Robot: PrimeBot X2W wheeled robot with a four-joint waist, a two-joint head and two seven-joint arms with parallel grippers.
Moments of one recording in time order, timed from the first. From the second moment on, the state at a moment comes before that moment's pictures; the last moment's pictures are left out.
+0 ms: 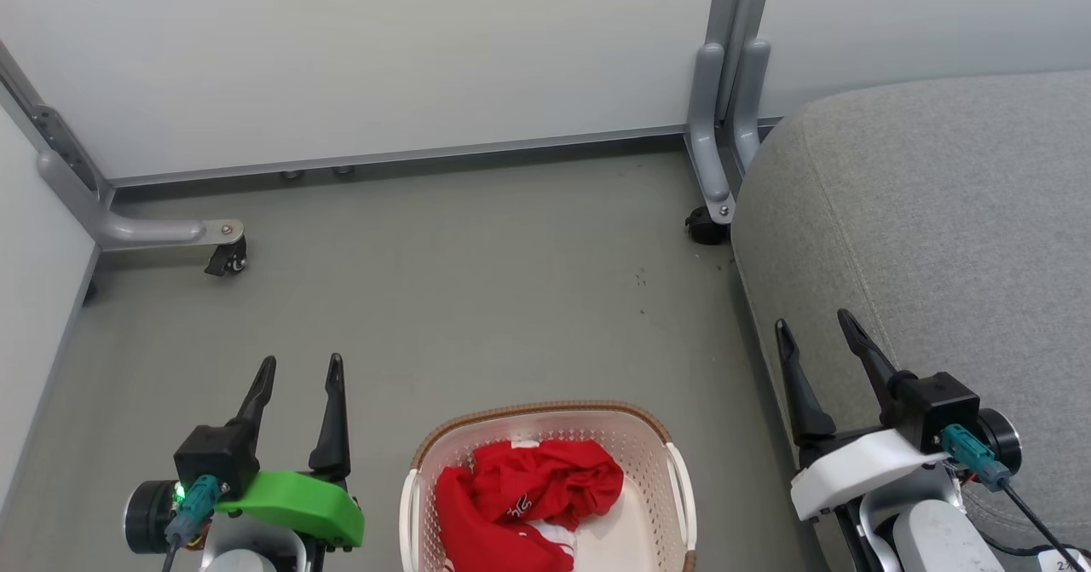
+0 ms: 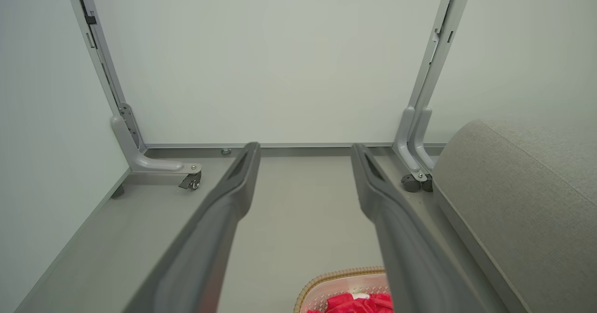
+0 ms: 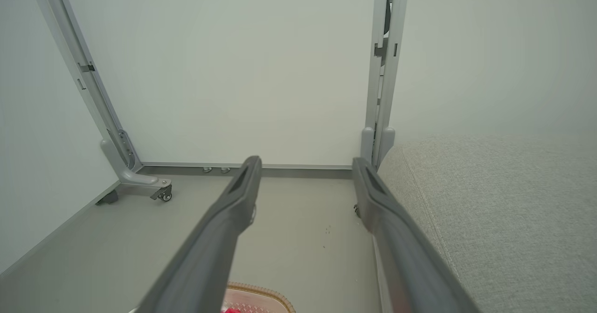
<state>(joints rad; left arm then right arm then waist) -0.11 0.05 -0.04 0.34 -0.18 -0.12 -0.24 -0.09 -0.07 0.08 0.22 0.11 0.13 -0.24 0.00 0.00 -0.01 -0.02</state>
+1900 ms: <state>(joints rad) -0.48 0.05 -0.44 0.77 -0.10 -0.07 -0.26 -0.26 -0.07 0.11 0.12 0.12 0.13 -0.26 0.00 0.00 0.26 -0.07</state>
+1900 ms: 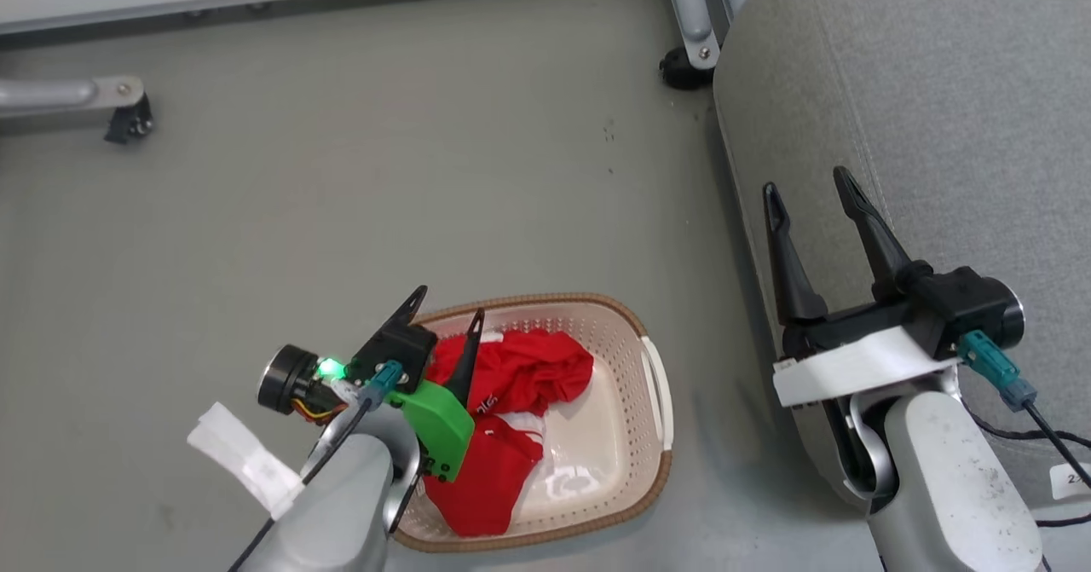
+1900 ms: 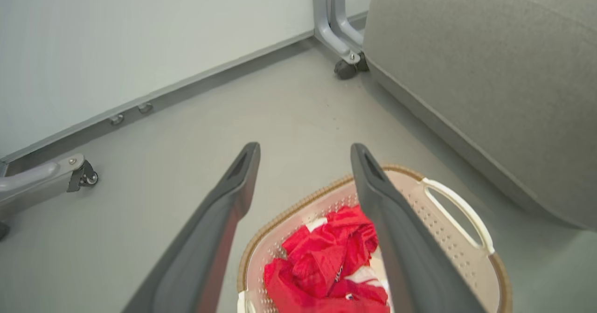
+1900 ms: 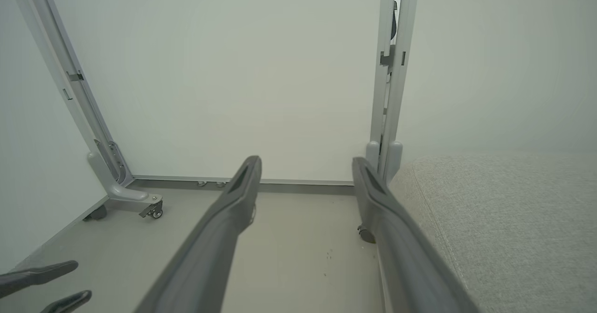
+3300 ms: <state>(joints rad) -0.99 0.15 -0.67 1.28 0.01 0.01 0.01 -0.46 -0.05 0.19 -0.07 0.29 0.13 -0.26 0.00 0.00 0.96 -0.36</state>
